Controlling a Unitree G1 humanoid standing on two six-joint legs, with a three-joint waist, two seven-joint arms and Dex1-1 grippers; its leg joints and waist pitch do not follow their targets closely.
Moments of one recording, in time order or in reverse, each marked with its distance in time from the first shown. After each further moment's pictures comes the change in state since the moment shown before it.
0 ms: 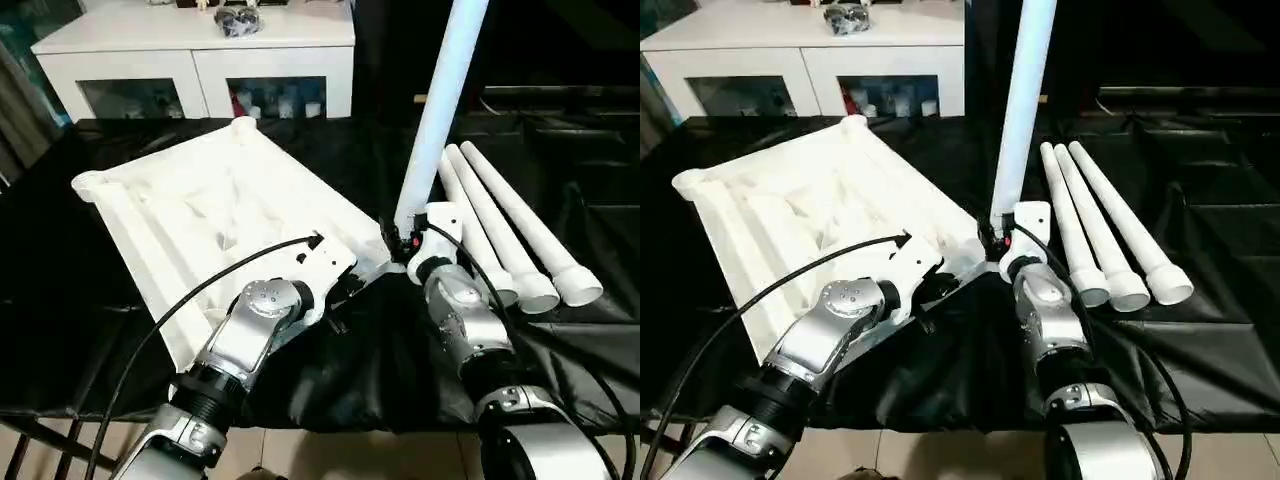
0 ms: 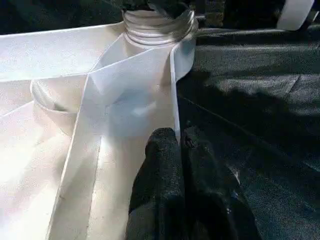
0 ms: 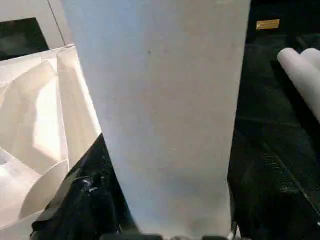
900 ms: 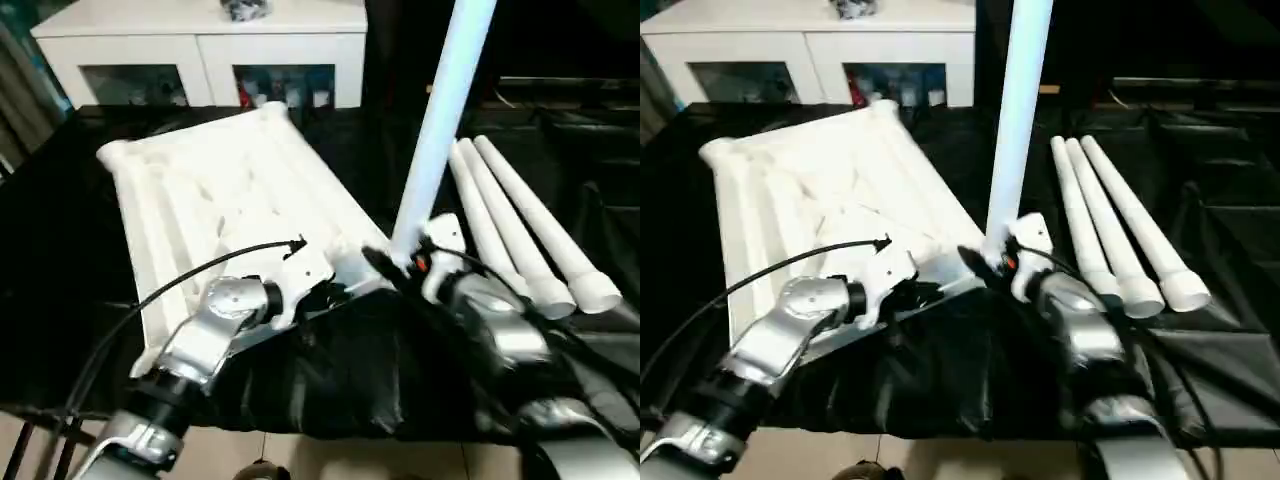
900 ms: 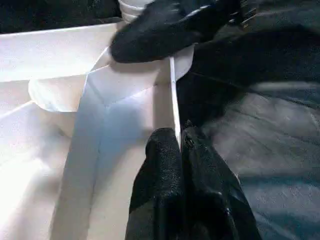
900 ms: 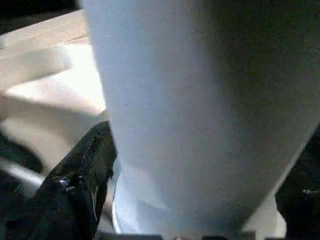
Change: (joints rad) left arm 0.049 0.196 -0.013 -0.082 -0.069 -0.145 -0.314; right arm 0.126 -0.231 0.121 -0.195 0.033 0.071 0.629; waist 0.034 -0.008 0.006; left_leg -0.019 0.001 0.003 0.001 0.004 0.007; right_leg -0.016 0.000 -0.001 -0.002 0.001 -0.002
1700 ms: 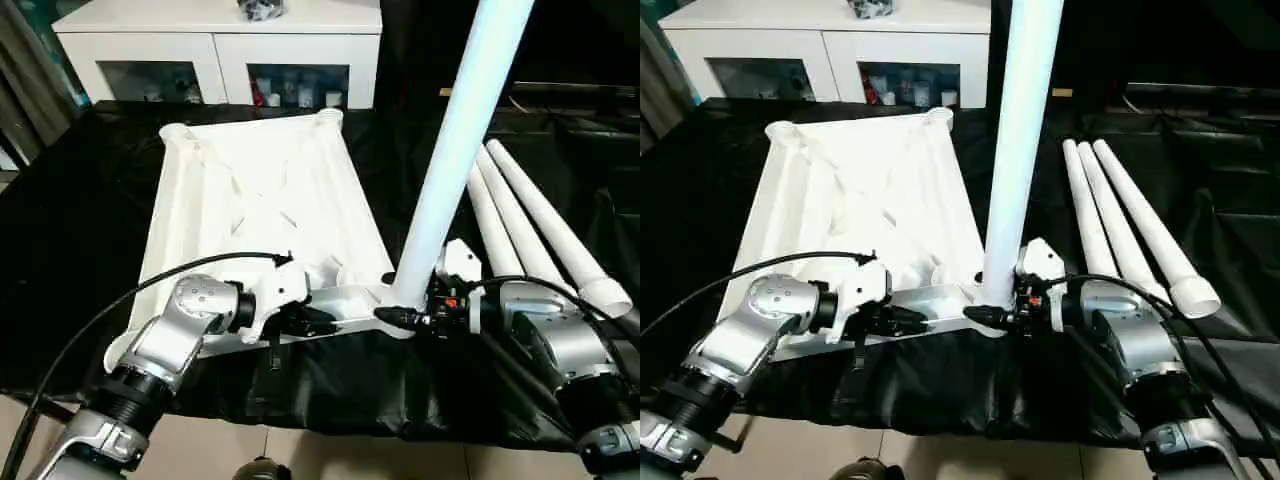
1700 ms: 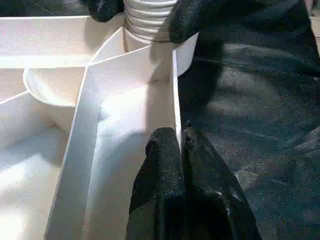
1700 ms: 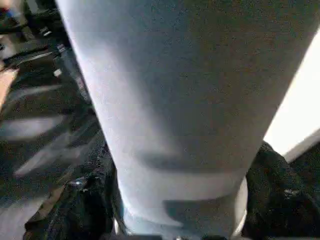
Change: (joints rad) left arm -0.005 0.093 -0.012 0.033 -0.046 -0.067 -0.207; right arm 0.084 -0.130 0.080 -0.199 0.032 0.122 0.299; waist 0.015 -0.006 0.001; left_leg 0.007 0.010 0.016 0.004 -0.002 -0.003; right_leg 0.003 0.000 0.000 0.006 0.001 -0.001
